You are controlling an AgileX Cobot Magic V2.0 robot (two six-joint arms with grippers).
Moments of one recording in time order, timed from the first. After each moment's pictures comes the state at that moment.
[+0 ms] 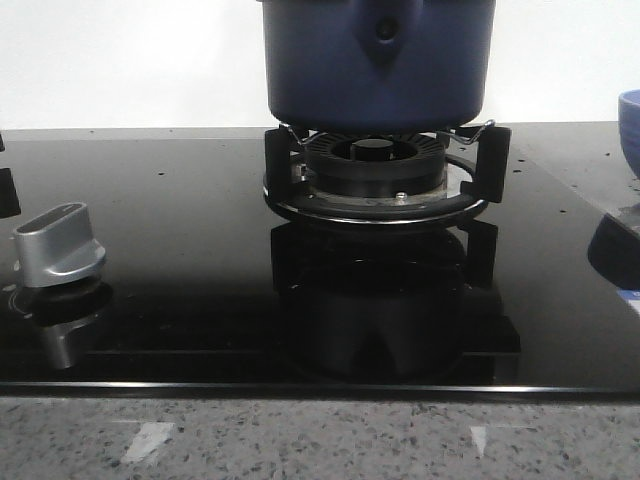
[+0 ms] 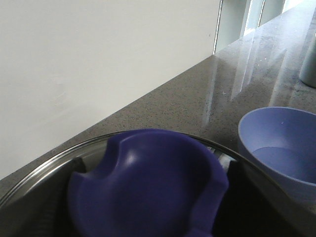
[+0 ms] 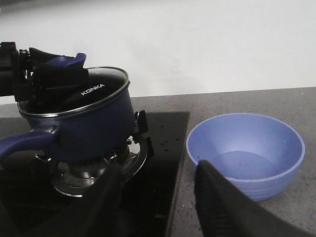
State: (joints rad) left arm -0.60 1.73 -1.37 -1.82 0.38 1.90; right arm -0.09 0.12 -0.56 0.39 0.64 -0.22
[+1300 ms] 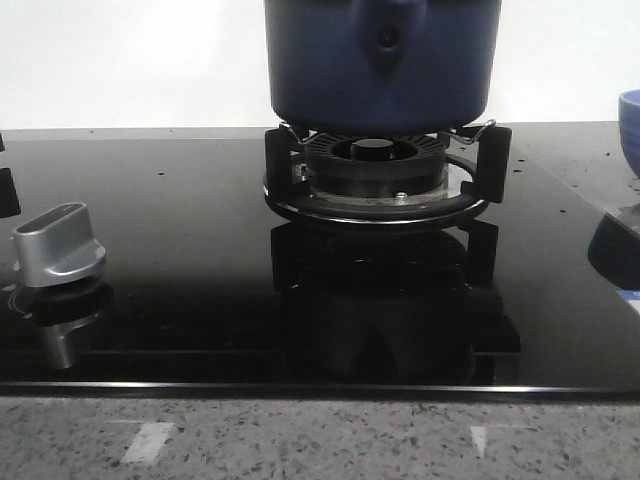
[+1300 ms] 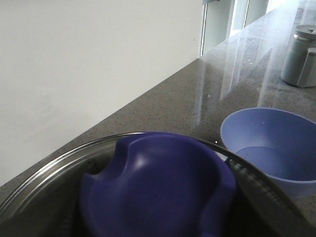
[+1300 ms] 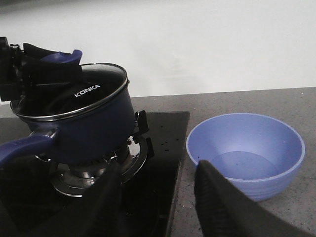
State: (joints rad) left arm -0.60 1.70 -1.36 -1.79 0.43 1.90; right arm -0.09 0.12 -0.56 0.39 0.64 -0.22
